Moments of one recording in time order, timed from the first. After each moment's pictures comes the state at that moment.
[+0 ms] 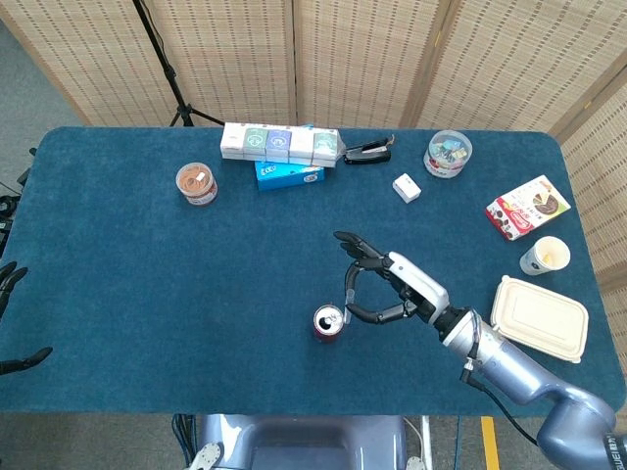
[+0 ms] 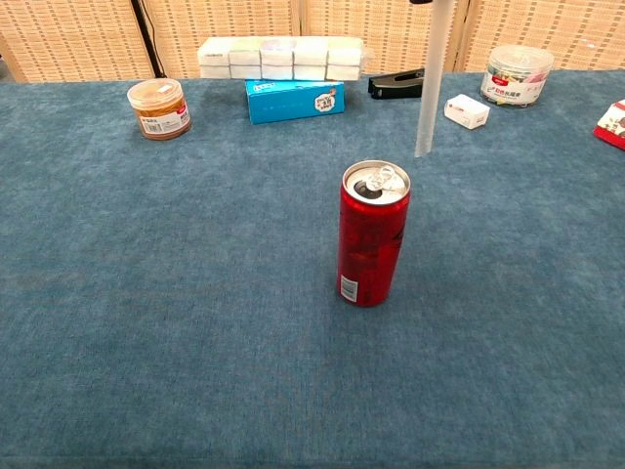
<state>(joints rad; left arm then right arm) -0.07 -0.85 -0.01 -1.85 1.50 1.45 -0.22 0.73 -0.91 0.25 -2.02 -1.48 0.85 1.21</state>
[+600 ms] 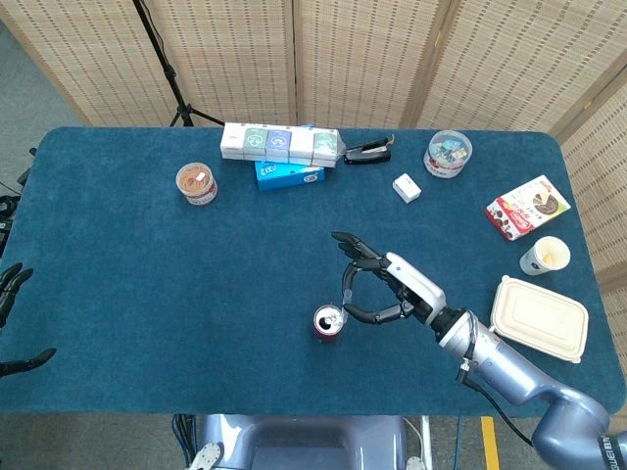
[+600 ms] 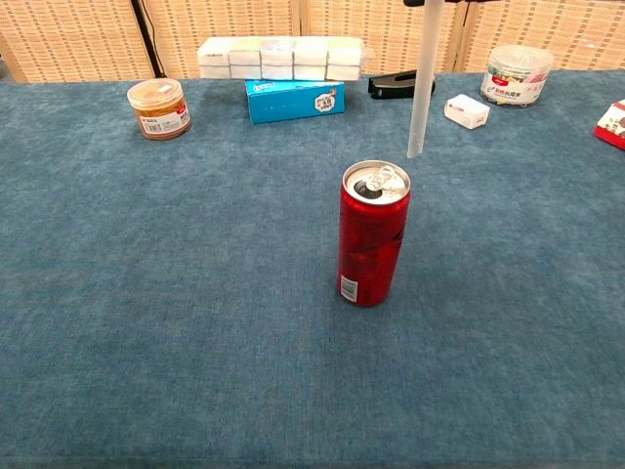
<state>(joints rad) -0.07 -0.85 -0.01 -1.86 1.50 1.44 -0.19 0.73 -0.93 0.25 -2.03 -1.46 0.86 1.20</state>
